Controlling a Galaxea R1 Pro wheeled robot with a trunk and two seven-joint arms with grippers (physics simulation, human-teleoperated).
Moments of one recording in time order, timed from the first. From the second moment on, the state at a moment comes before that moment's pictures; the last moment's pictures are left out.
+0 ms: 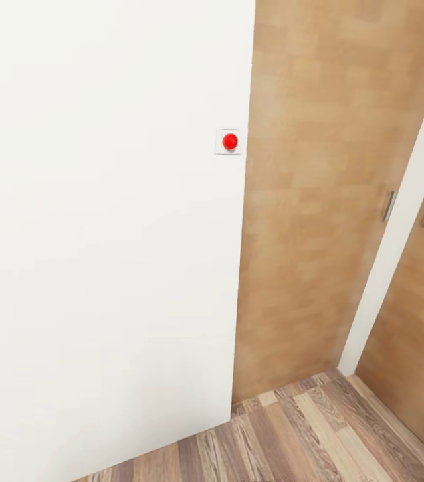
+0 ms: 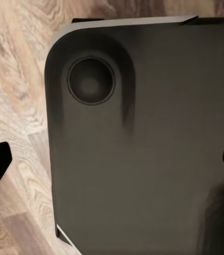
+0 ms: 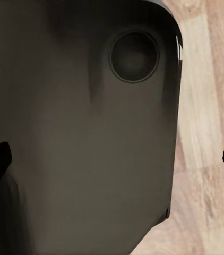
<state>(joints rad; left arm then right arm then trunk) 0.00 -0.01 0.01 0.00 0.00 -0.10 0.00 0.00 0.01 0.00 0.00 -0.01 -0.05 0.00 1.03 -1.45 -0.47</state>
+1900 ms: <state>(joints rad) 0.00 -0.01 0.00 0.00 0.00 -0.10 0.00 0.00 0.01 -0.01 0.00 -0.01 -0.07 0.00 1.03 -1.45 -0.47</state>
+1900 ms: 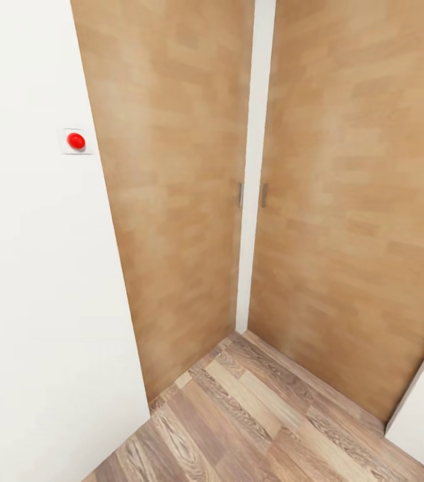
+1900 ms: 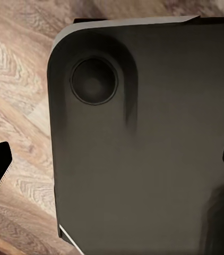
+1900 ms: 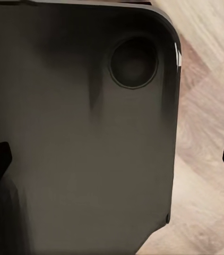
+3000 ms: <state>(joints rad) 0.00 -0.01 0.00 0.00 0.00 -0.10 0.00 0.00 0.01 -0.01 0.00 -0.01 -0.07 0.00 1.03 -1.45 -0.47</state>
